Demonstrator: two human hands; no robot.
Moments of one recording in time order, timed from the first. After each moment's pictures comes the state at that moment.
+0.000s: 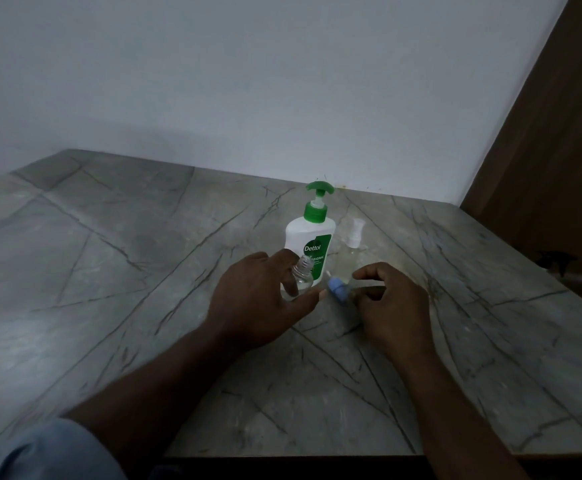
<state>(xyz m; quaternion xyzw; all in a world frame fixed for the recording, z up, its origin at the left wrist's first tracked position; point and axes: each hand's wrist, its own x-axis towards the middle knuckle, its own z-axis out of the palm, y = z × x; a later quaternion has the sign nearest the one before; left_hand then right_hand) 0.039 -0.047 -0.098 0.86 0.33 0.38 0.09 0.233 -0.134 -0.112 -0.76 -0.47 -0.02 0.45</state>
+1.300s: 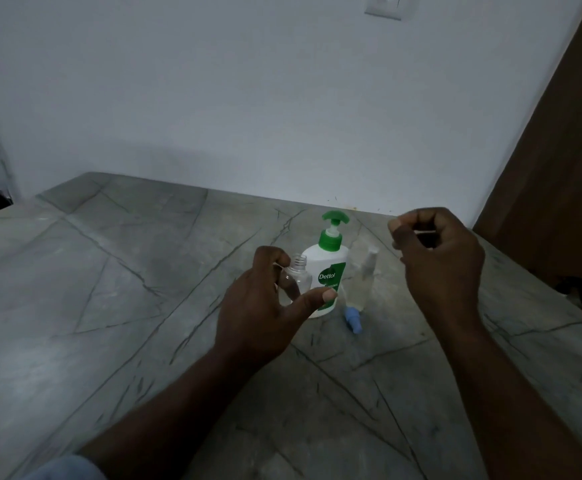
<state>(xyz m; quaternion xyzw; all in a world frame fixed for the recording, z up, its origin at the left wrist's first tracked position) 0.031 -0.038 -0.090 0.78 0.35 0.49 0.19 0.239 -0.107 -0.022 -0.62 -0.45 -0.09 0.63</state>
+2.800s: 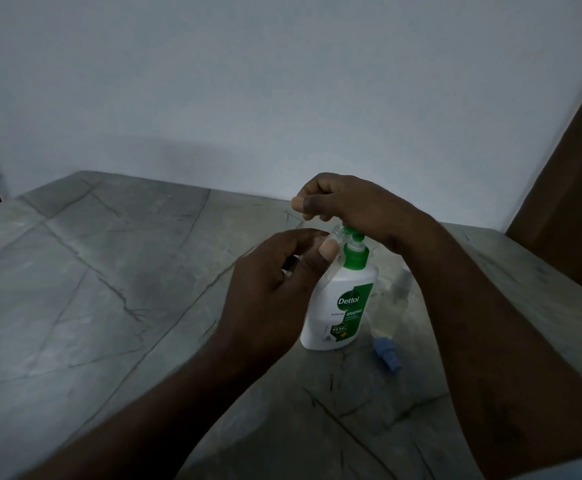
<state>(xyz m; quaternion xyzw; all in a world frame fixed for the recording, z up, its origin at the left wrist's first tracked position) 0.049 0.000 -0.060 0.71 0.29 0.53 0.35 0.219 0.030 0.030 -0.64 -0.69 0.17 0.30</state>
